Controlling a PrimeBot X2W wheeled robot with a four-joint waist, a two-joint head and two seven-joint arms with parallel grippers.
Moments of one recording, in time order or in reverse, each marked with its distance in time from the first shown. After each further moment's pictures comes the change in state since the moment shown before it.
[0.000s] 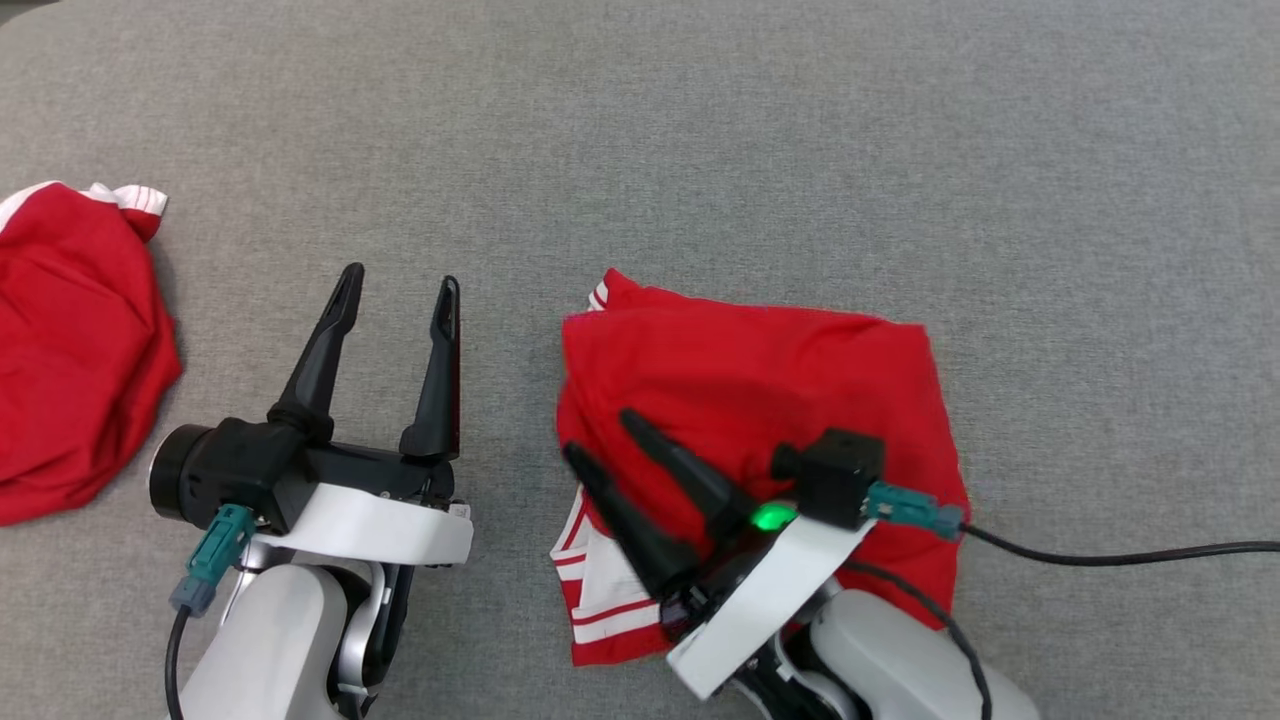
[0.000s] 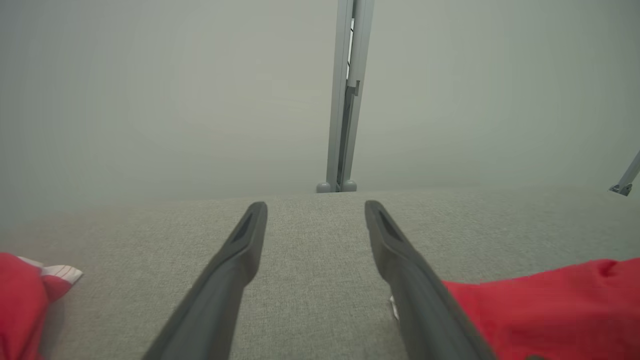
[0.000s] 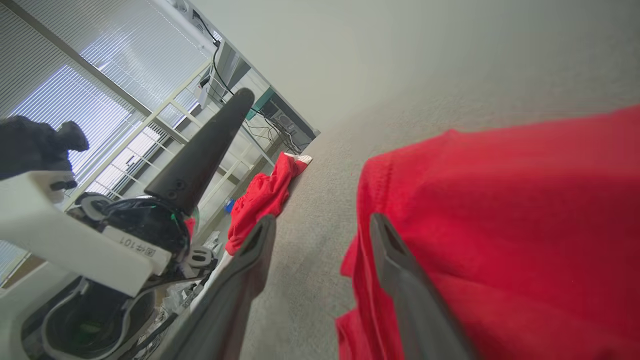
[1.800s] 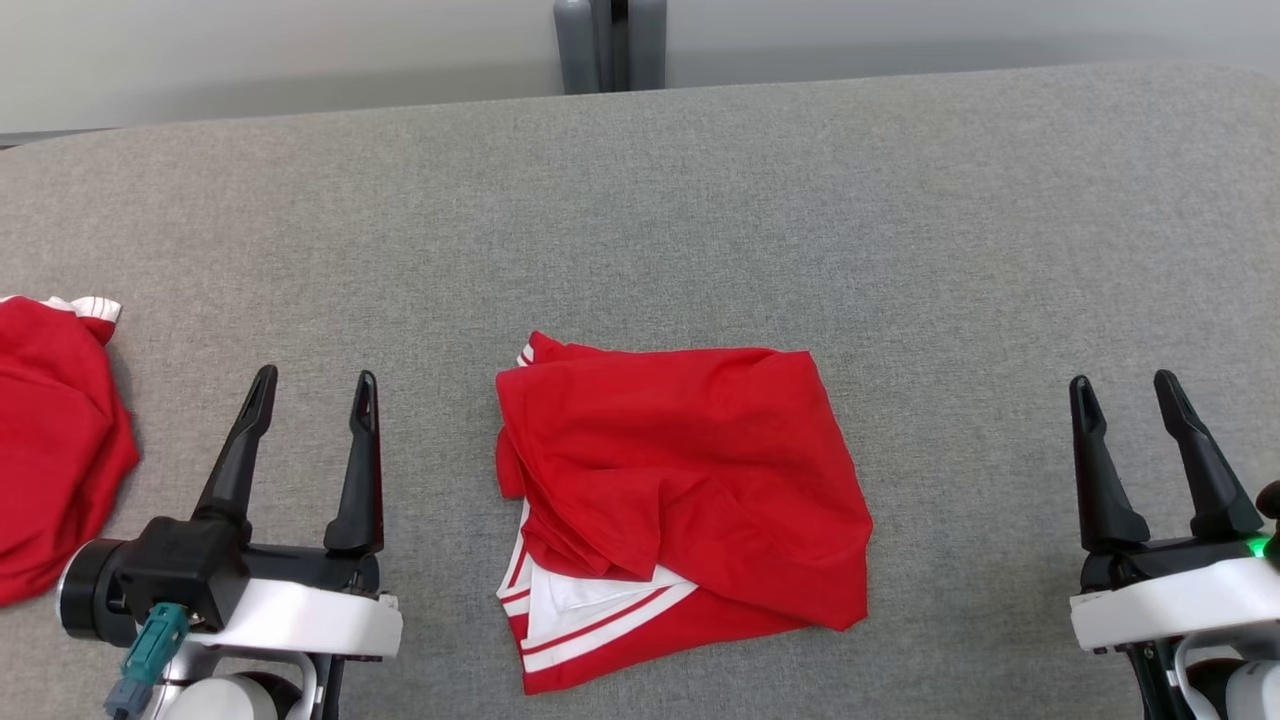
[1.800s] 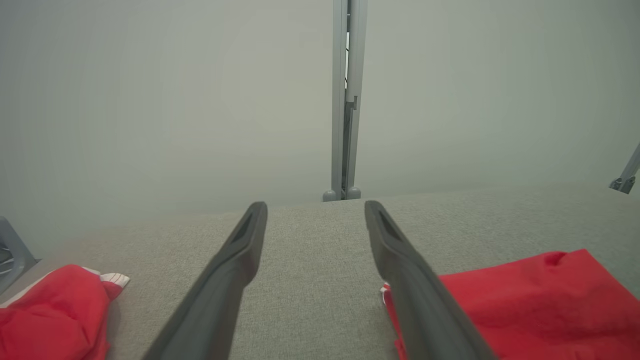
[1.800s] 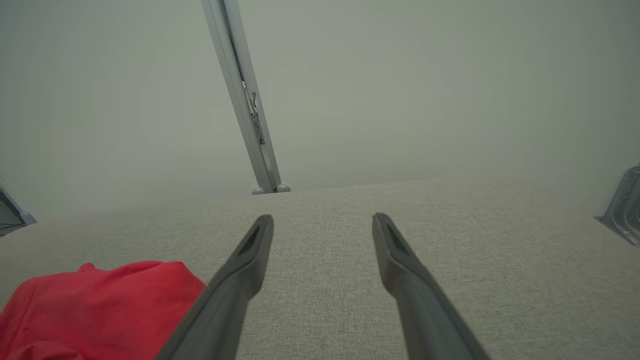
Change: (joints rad) left arm 0.220 0.081 0.087 -0.169 0.040 0.086 0.095; right arm 0.451 -0.052 -0.885 -0.364 -0.582 0.000 0.147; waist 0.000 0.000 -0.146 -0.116
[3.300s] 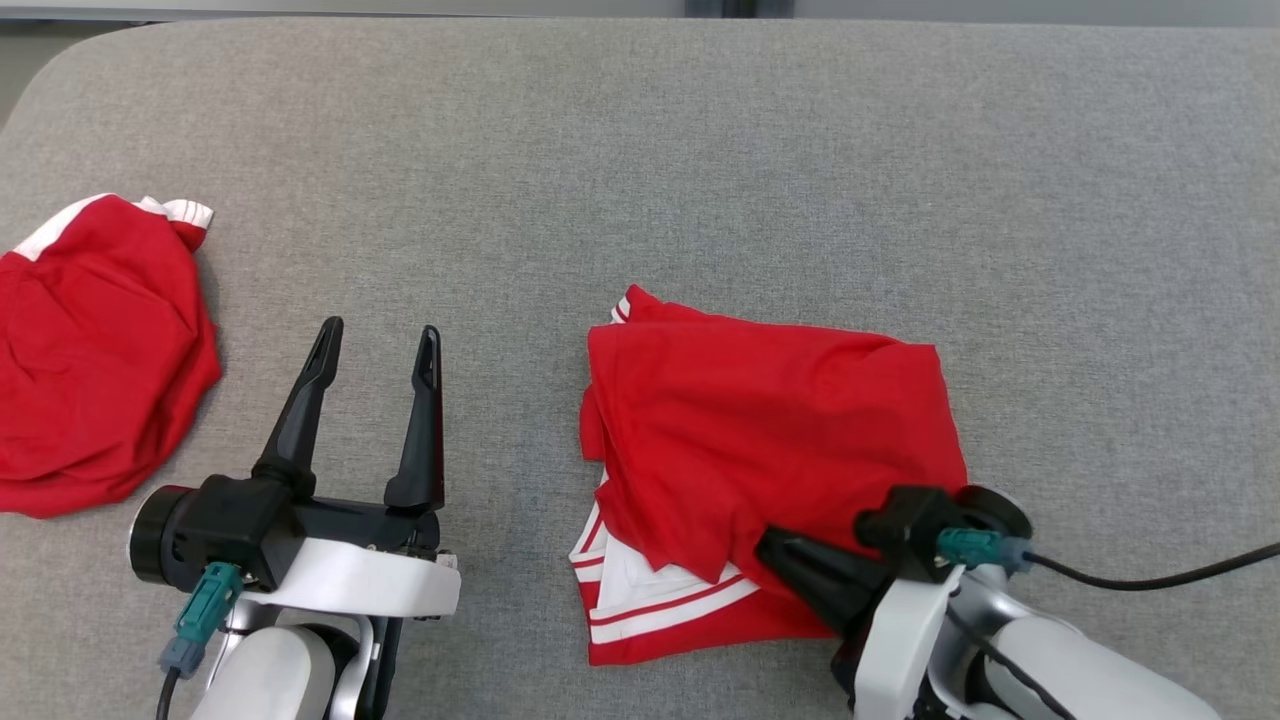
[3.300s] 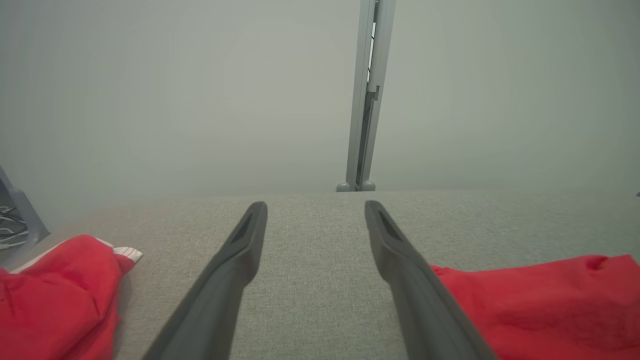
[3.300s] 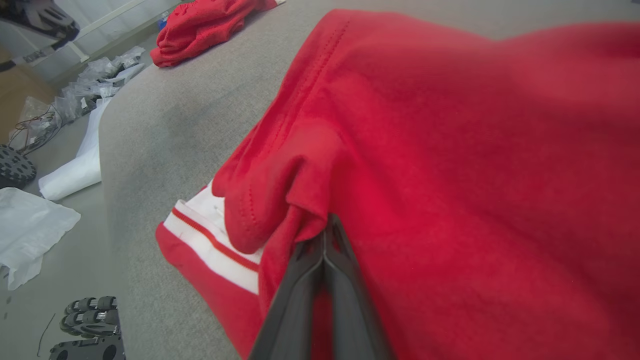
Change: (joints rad) left arm -0.103 -0.060 -0.068 0.056 -0.022 -0.016 -0.046; right arm -0.412 -0.318 0.963 0.222 0.327 0.001 0.101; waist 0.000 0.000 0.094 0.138
